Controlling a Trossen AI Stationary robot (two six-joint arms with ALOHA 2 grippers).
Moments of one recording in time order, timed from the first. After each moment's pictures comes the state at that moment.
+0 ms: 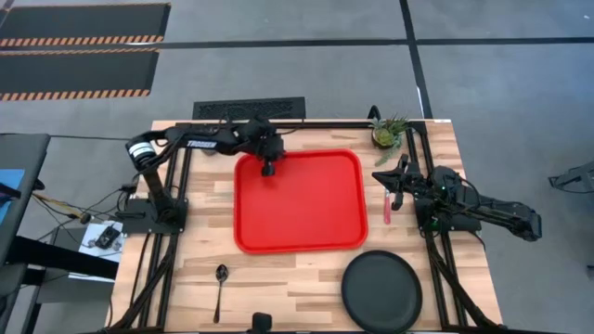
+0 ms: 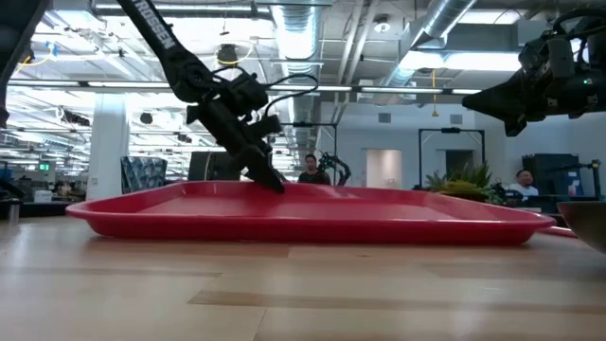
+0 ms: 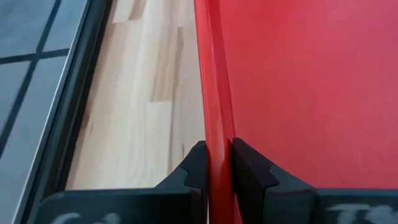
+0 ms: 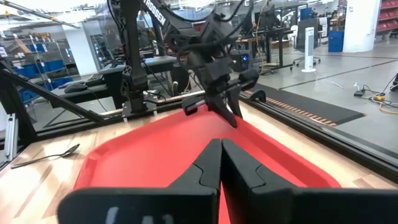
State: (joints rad) left arm 0.61 1.80 0.98 0.03 0.26 0.59; right arm -0.32 0.01 0.01 0.03 -0.02 0.16
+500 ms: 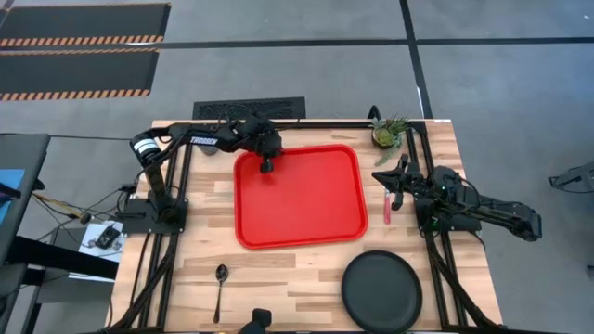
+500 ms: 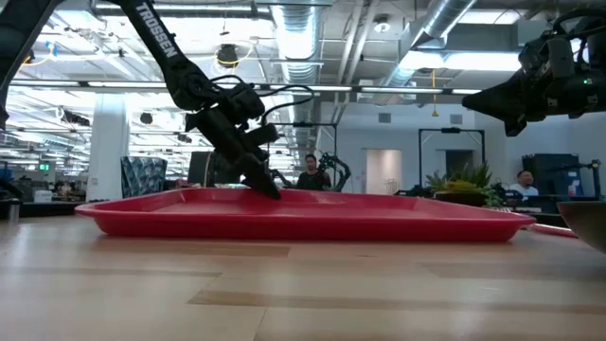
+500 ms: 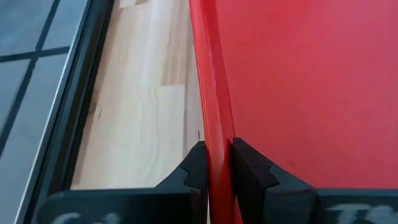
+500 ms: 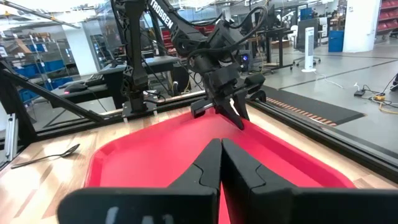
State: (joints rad) left arm 0.66 1.84 0.98 0.05 0.30 0.65; right arm -0.32 0.01 0.01 0.03 -0.02 0.16
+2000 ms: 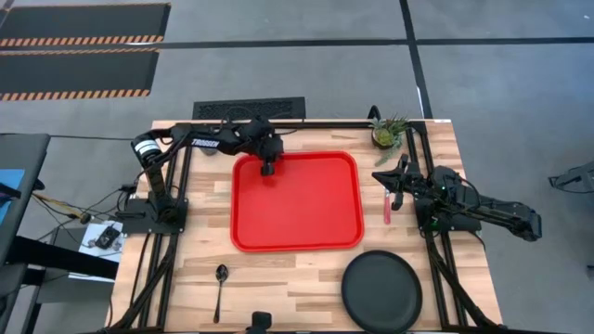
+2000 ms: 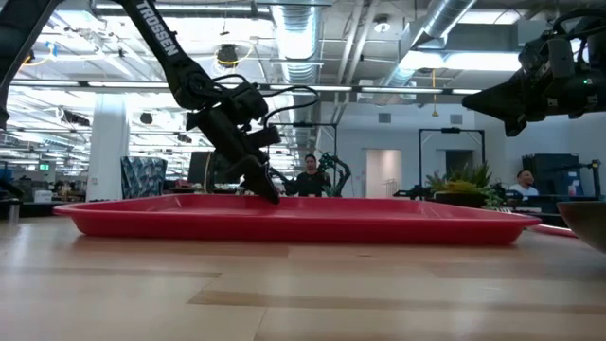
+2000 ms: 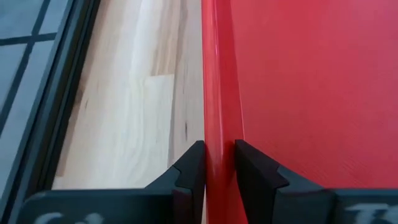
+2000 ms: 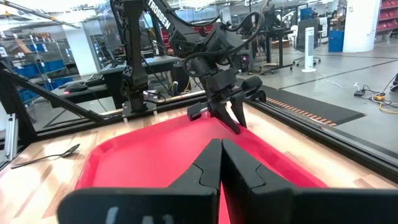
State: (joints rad) left arm 0.63 1.84 0.97 0.03 0.24 0.58; right arm -0.32 0.01 0.01 0.03 -0.02 0.16
